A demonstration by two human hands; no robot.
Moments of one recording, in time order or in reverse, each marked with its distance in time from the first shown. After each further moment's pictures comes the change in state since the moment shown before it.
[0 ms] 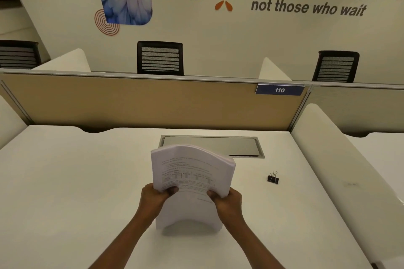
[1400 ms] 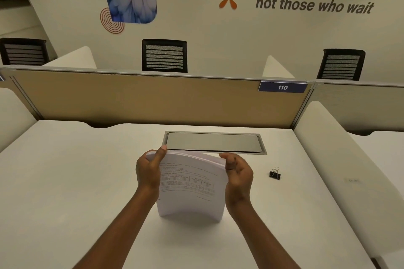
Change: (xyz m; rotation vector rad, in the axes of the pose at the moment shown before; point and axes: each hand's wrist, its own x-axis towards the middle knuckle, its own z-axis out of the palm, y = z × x) left_hand -0.002 0.069 0.002 -0.055 0.325 0.166; right_hand -0.021 -0.068 -0.002 0.237 0.141 -0.371
